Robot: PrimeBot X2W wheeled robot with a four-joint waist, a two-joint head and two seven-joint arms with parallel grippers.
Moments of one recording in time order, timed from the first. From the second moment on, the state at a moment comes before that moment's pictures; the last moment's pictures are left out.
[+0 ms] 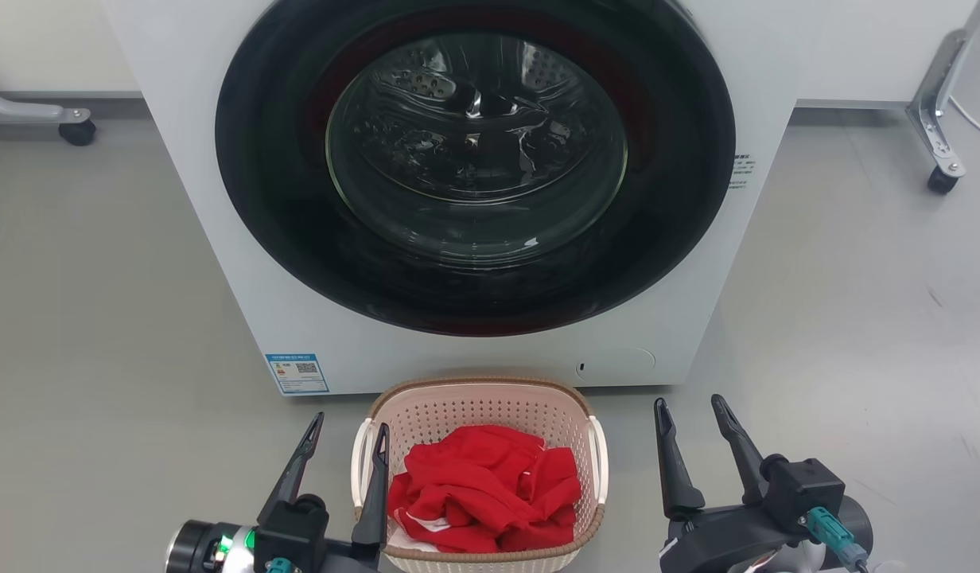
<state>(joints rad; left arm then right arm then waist) -0.07 0.11 -0.34 0.22 -0.15 0.12 -0.25 -0.15 -0.05 0.37 0.26 0.32 -0.12 -0.25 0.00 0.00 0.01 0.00</state>
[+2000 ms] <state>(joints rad) -0.36 0.07 -0.25 0.33 -0.20 0.12 -0.19 -0.45 -0.05 0.31 0.36 0.31 -0.09 -0.26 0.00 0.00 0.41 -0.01</state>
